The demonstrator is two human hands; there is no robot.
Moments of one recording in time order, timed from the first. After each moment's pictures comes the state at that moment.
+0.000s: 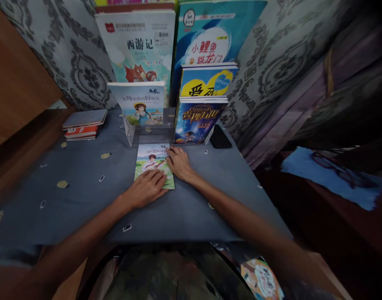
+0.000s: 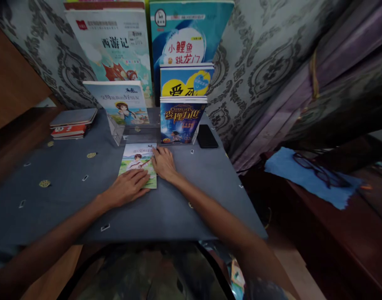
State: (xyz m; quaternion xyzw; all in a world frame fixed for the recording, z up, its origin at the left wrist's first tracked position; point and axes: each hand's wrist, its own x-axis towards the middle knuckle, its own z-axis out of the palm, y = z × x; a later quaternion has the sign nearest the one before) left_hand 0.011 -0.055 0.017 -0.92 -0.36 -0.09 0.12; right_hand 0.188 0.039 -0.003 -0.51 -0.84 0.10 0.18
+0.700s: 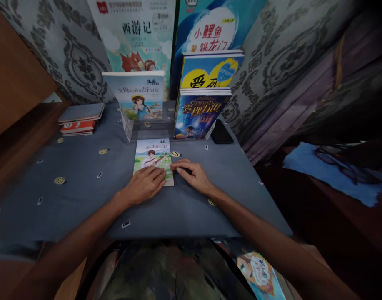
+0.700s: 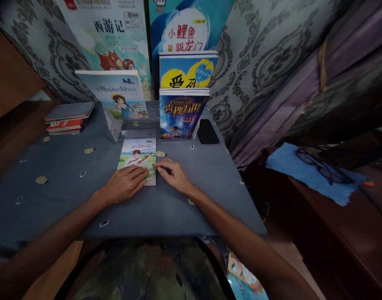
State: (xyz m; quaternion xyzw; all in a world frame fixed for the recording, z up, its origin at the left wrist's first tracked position) left_hand 0.011 -0.055 0.019 -0.92 -0.37 -0.13 0.08; right_hand 0.240 -0.008 -0.003 -0.33 -0.77 0.38 0.38
